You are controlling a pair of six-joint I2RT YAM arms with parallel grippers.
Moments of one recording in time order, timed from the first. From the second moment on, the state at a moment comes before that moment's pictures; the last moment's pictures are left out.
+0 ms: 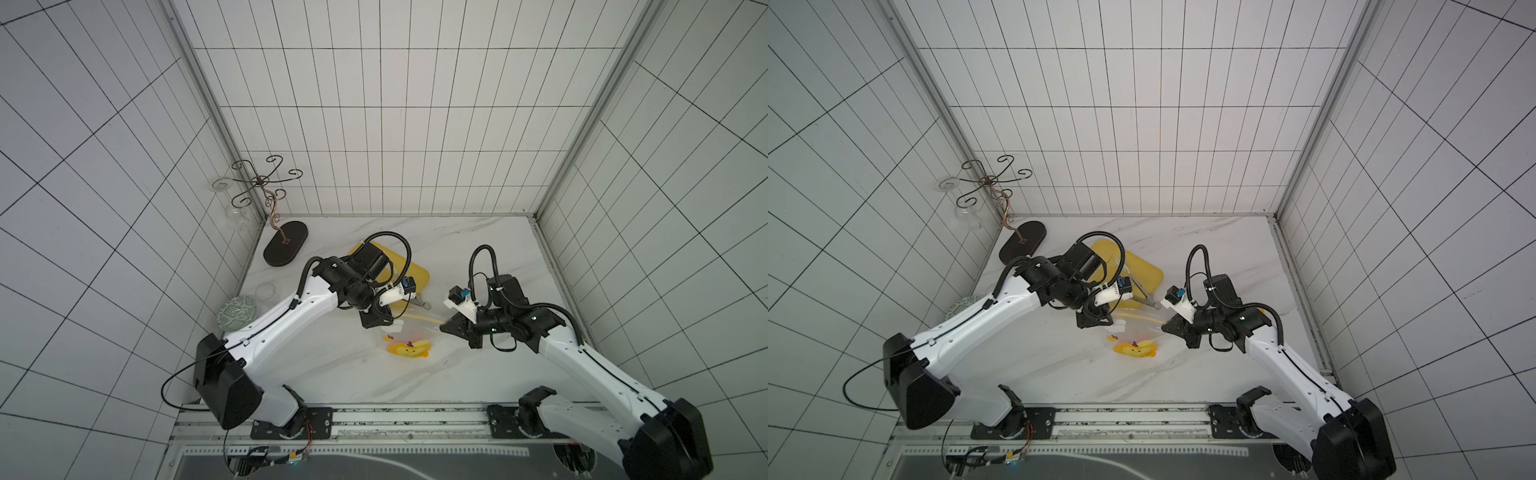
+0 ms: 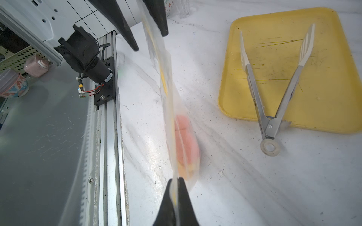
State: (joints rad) left arm -0.69 1.44 1.35 -1.13 0.29 0.51; right arm 0.44 1.03 0.68 -0.50 -0.78 -0.41
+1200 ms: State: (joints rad) left arm -0.06 1.58 0.73 0.19 -0.36 -0.14; right arm -0.05 1.31 0.38 0.58 0.04 0.01
